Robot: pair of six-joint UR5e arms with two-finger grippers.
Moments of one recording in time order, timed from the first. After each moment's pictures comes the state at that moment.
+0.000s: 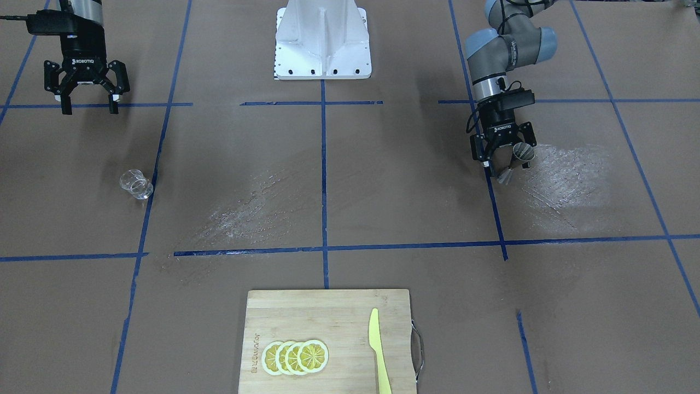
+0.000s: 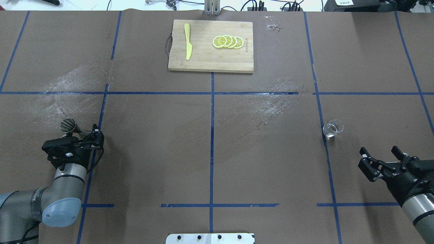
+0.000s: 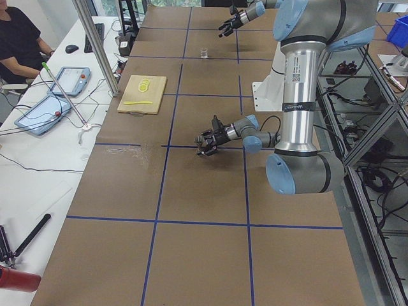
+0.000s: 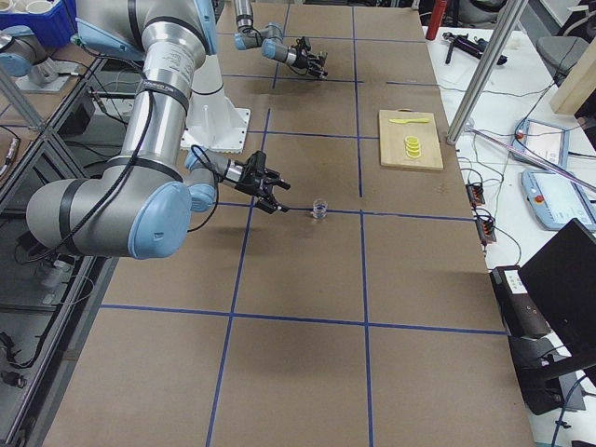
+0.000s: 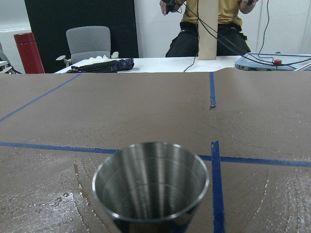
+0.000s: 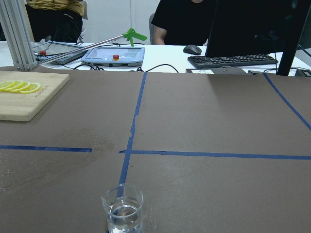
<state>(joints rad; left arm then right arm) -0.21 -1.56 -1.73 -2.04 -0.58 -1.68 -0.05 -2.15 2.16 -0.89 0.52 1.63</state>
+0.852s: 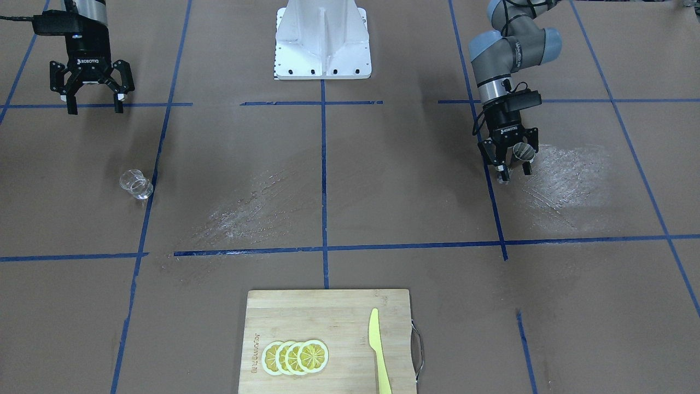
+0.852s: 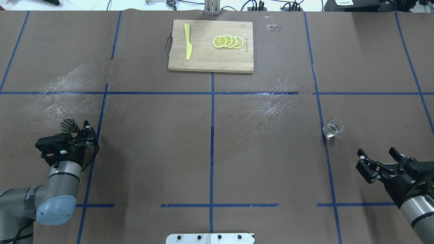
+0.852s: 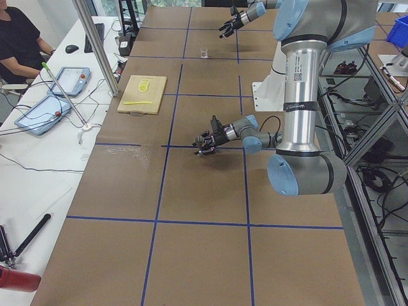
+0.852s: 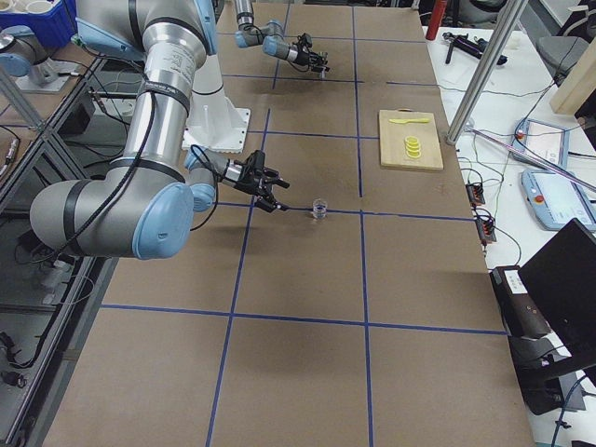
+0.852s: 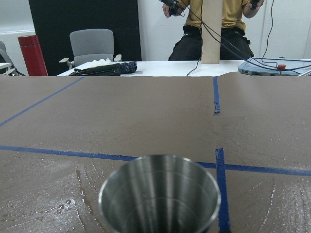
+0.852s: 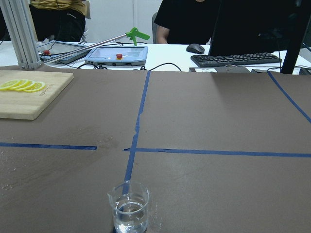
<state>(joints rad) -0.22 -1.53 -1.76 -2.04 -0.58 -1.68 -0.06 -2.14 2.15 -0.89 0.52 1.63</state>
